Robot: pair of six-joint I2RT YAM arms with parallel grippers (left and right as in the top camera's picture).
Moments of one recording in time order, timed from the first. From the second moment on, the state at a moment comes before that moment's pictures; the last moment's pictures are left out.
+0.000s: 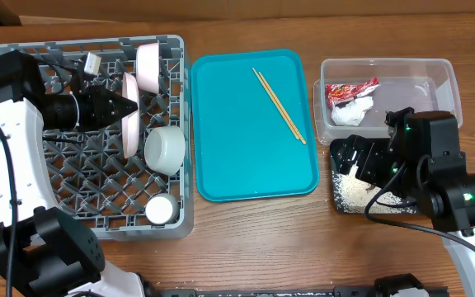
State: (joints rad) left arm 0.39 1.76 1.66 -1.33 0.93 0.29; right arm 0.16 1.06 1.15 -1.08 -0.25 0.51
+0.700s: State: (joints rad) left arm 0.36 1.74 1.70 -1.31 0.83 0.24; right arm 0.16 1.06 1.15 -1.08 -0.26 0.51
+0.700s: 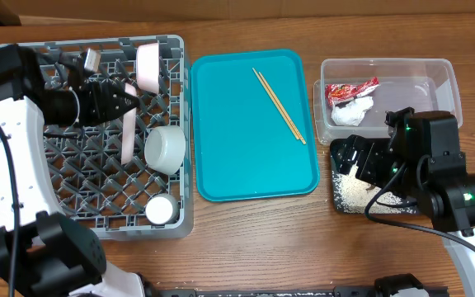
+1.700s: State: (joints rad) left arm -0.55 2.20 1.76 -0.68 -0.06 -0.55; right arm 0.16 1.06 1.15 -1.08 -0.26 0.51
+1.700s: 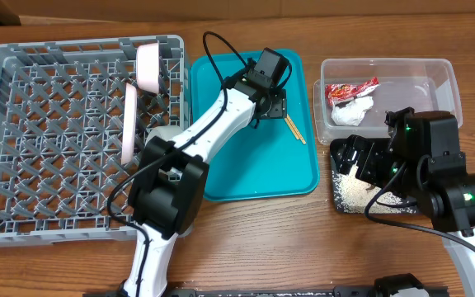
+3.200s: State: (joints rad) left arm -0.60 2.36 1.78 -0.40 -0.15 0.06; right arm 0.16 1.06 1.15 -1.08 -0.26 0.51
